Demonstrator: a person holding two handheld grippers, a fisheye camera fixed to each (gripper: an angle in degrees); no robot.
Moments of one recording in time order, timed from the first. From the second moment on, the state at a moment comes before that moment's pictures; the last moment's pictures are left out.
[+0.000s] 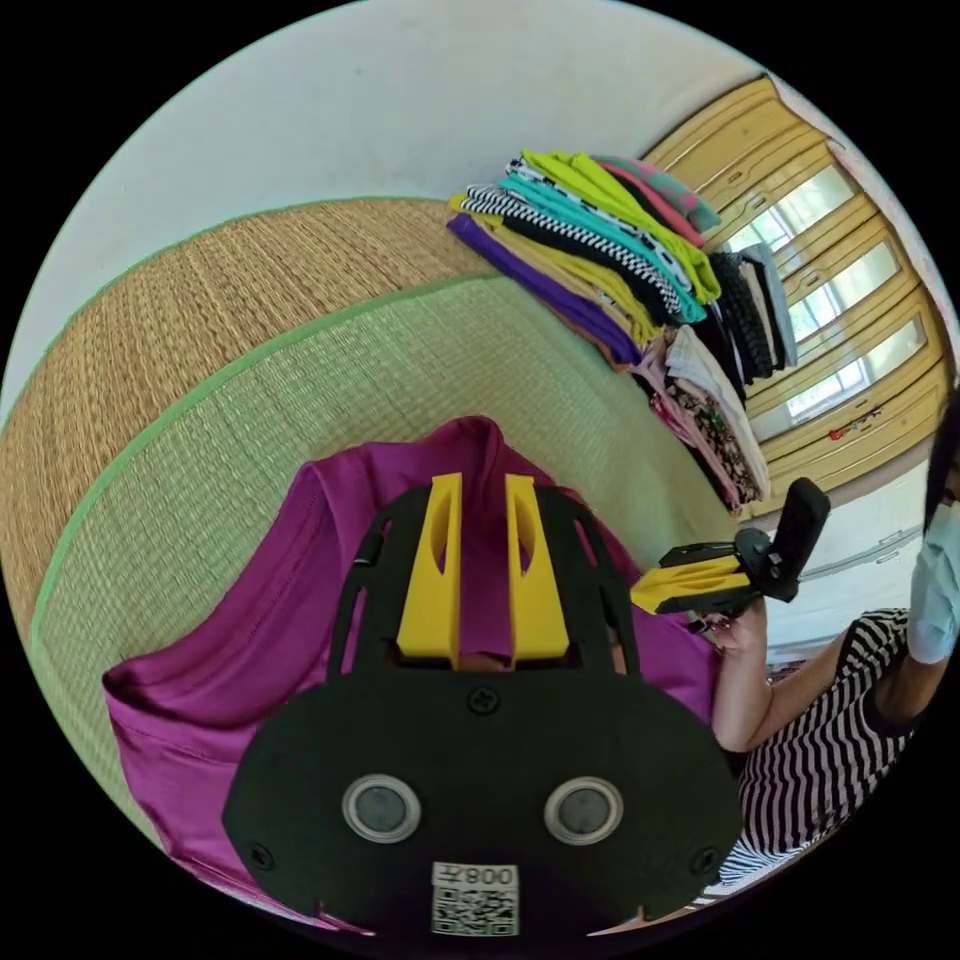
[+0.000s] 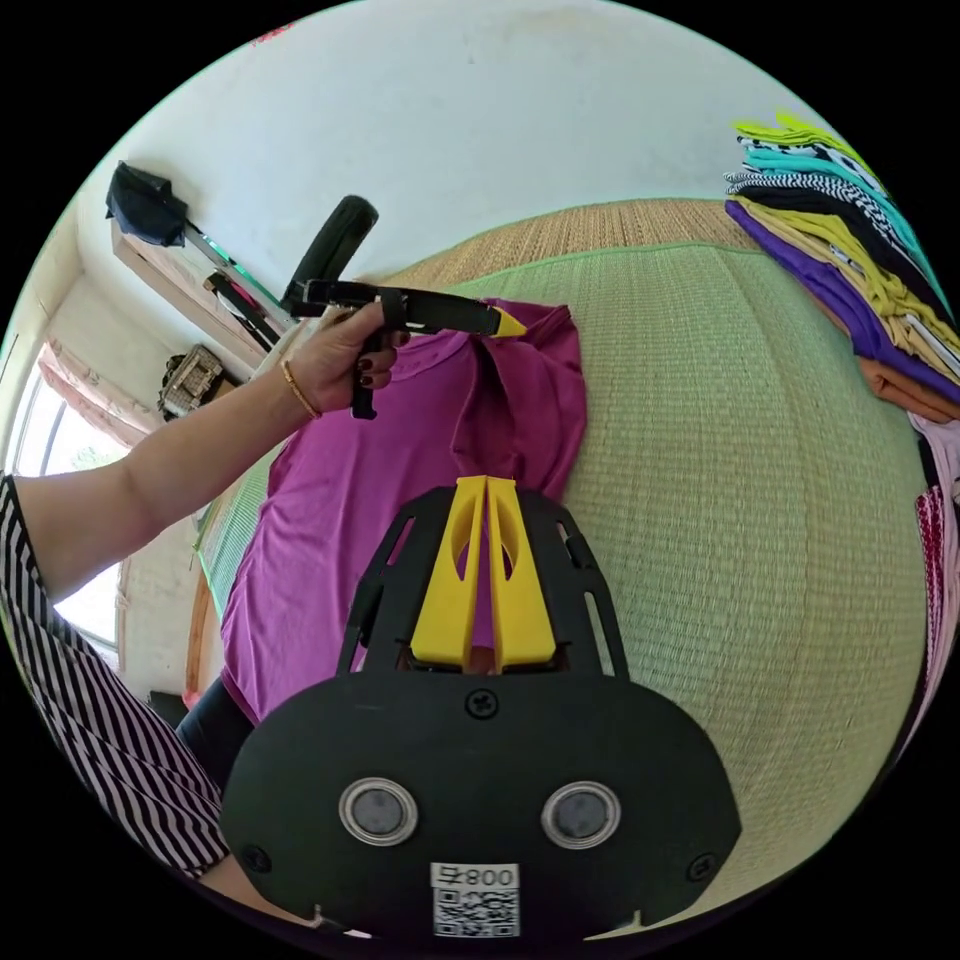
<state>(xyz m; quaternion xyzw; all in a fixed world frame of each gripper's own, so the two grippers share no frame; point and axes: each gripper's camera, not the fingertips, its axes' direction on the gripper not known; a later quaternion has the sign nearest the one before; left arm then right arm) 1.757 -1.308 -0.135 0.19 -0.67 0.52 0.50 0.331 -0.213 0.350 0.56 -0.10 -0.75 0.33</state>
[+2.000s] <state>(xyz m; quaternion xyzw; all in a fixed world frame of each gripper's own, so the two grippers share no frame) 1.523 -1.159 -0.288 0.27 -0.59 0.58 0.49 0.343 -0.187 0.317 0.59 -0.21 -0.70 0.35</state>
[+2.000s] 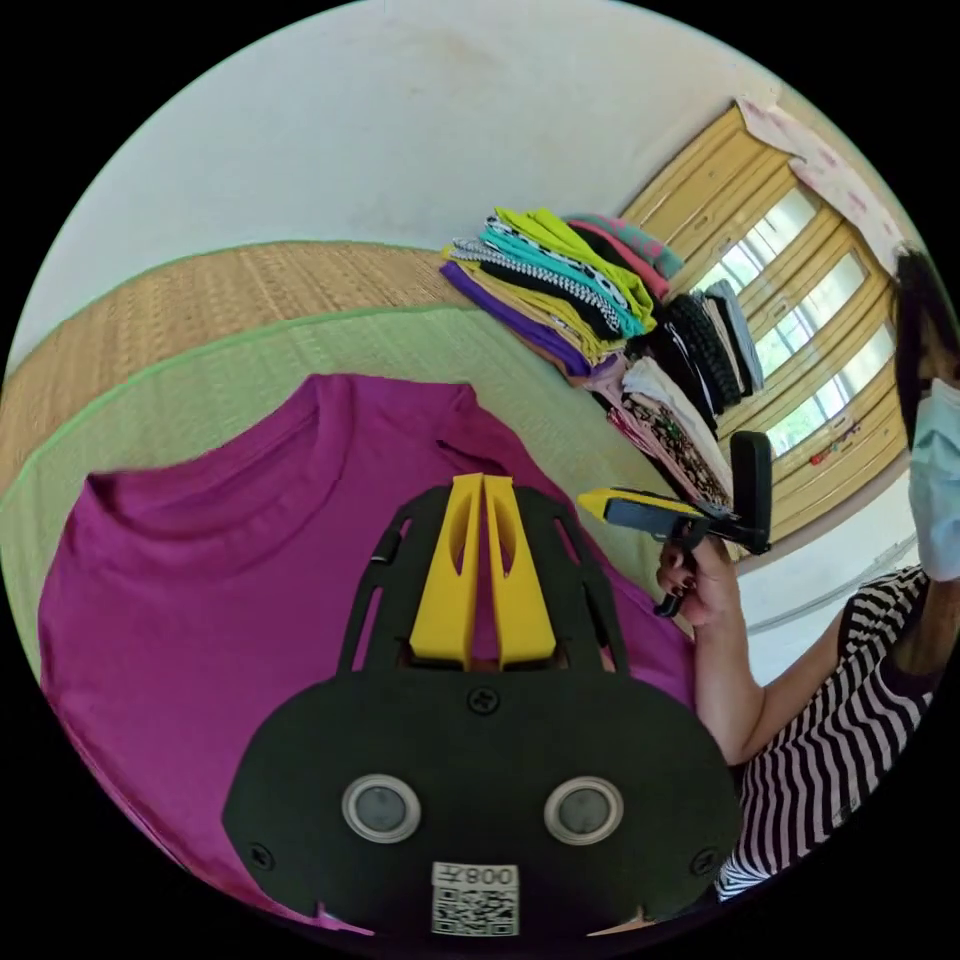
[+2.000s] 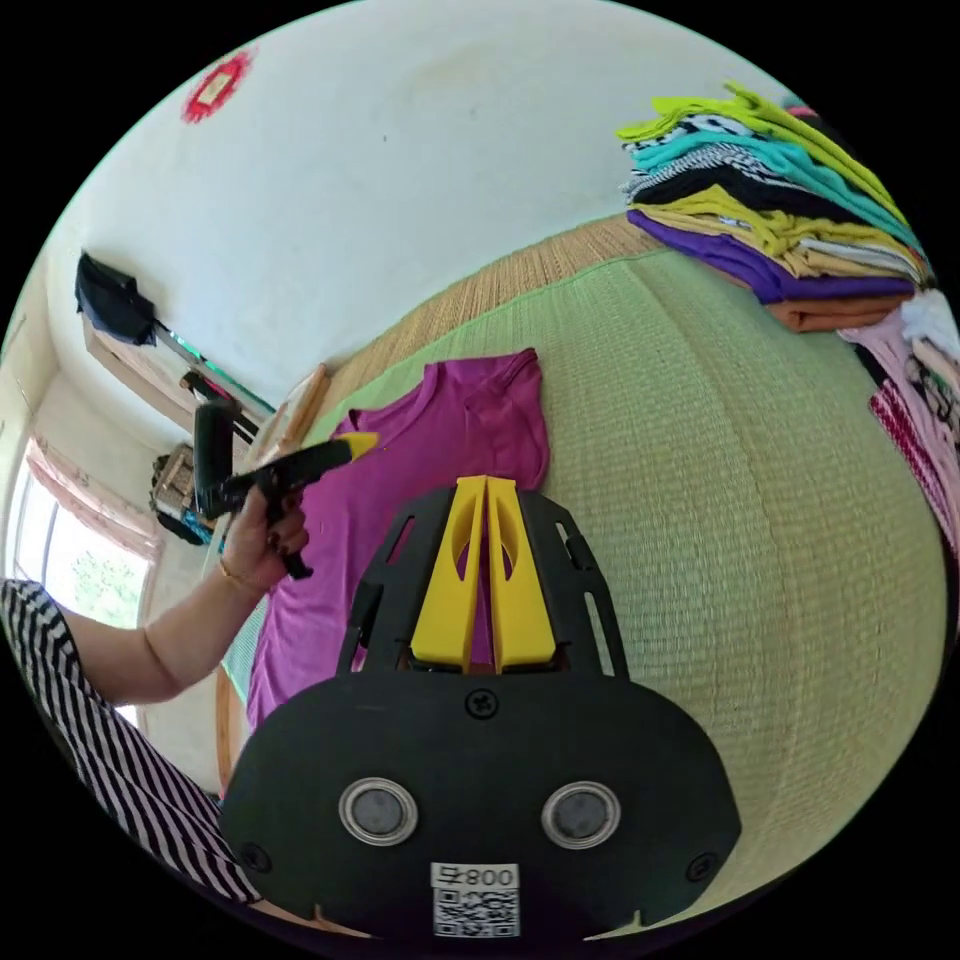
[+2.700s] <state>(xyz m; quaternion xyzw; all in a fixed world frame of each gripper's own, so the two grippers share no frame) 1.297 -0.929 -0.558 0.64 -0.37 0.40 0.54 0.338 -0.128 0.305 0.43 -0.35 -0.78 0.28</state>
